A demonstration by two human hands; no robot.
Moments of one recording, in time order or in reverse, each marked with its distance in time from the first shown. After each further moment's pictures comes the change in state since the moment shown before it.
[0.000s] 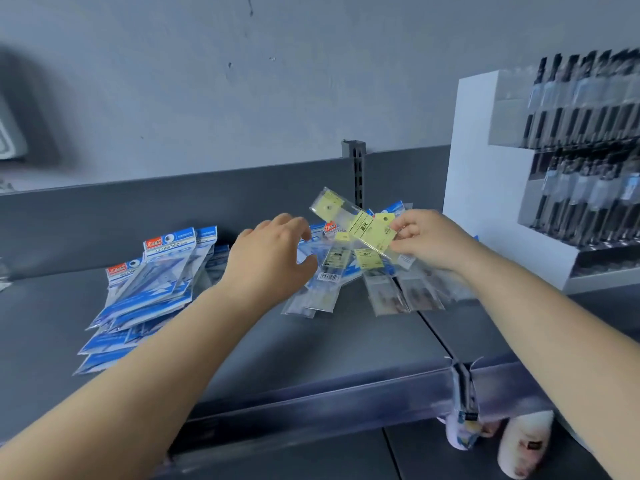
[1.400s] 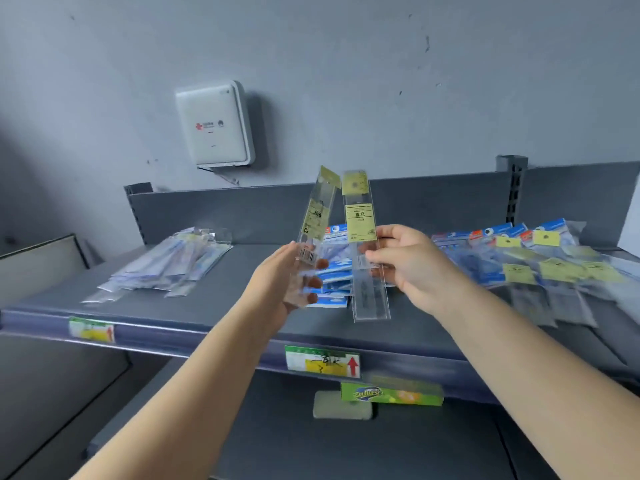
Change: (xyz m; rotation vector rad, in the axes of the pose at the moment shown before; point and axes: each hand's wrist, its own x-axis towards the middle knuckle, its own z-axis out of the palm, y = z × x) left_hand -0.126 -0.098 -0.092 -1.453 0.147 -0.864; right_hand -0.058 -0.148 0.134 0.927 -0.403 -0.102
